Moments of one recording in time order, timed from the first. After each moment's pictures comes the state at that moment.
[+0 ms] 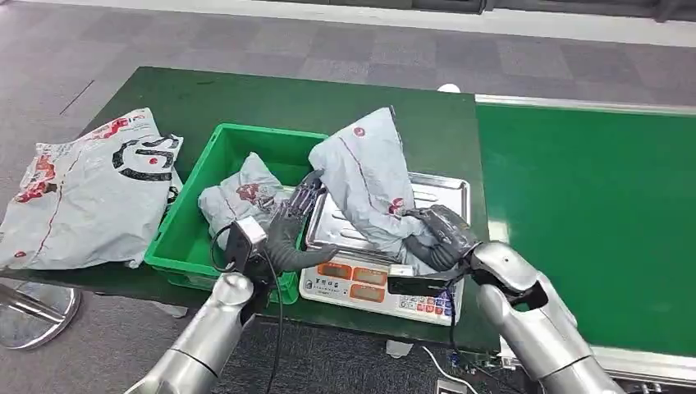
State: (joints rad) left arm -0.49 -0.18 -0.33 -0.87 -0.05 -0.25 -0.70; right arm -0.40 -0.22 0.47 -1.28 1.14 -0.09 -0.32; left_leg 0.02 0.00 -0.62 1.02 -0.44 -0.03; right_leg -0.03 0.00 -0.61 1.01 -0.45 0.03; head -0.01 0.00
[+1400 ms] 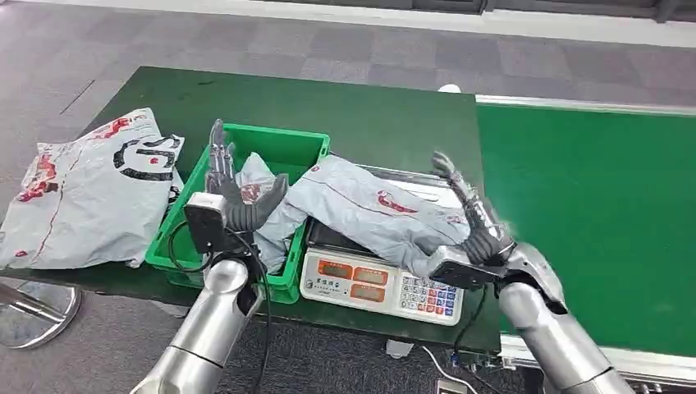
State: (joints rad) left arm -0.51 -0.24 -0.25 -0.97 0.00 0.36 -0.70; right arm -0.33 -0.26 0.38 -1.42 0.47 -0.31 -0.55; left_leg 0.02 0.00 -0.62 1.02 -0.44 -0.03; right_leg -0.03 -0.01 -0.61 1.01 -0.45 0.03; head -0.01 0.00
